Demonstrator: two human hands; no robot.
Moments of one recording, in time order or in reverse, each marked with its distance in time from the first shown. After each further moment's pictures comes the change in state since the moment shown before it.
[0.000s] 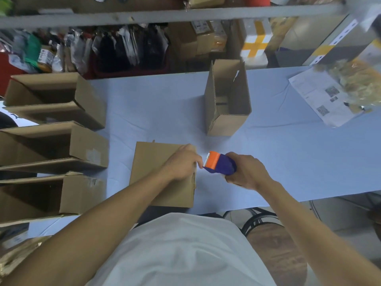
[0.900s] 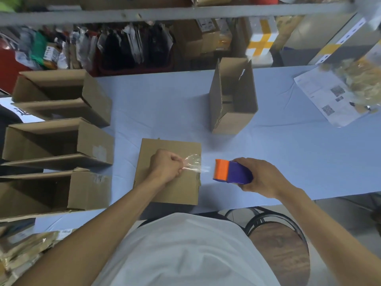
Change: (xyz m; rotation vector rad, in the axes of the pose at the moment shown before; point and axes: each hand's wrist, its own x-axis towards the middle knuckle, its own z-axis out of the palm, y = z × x) left_hand -0.042 -0.020 -0.004 -0.581 0.354 -0.491; right_hand -0.028 0.011 -0.007 0.062 -0.021 -0.156
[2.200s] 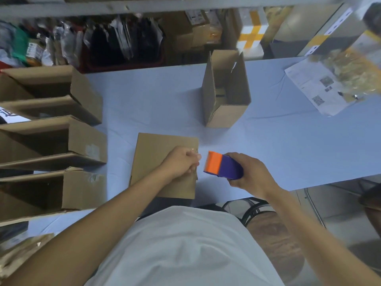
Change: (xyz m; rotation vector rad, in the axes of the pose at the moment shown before) left_hand -0.001 0.014 0.020 0.031 -0.376 0.147; right_hand -0.013 -0.018 0.025 0.130 0.142 0.072
